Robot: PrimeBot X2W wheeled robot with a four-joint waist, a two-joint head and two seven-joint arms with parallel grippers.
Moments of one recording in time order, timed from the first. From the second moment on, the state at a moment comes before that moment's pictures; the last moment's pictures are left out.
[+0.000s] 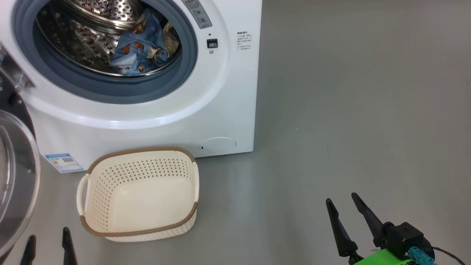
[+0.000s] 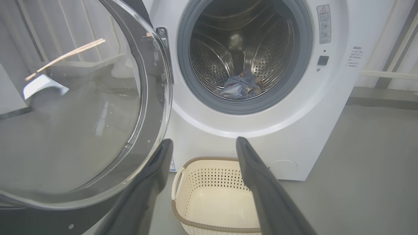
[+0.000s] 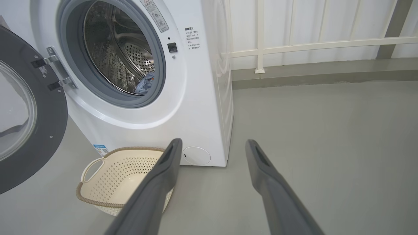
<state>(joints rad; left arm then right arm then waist) 0.20 0.04 0.22 -0.01 -0.18 -0.03 -0.26 0.02 -0.05 0.08 0.15 0.19 0.13 -0.26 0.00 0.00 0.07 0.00</state>
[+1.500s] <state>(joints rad) 0.23 0.04 0.20 -0.03 -0.21 0.02 -0.26 0.04 -0.05 0.09 0.17 0.19 0.13 -0.26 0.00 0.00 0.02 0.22</state>
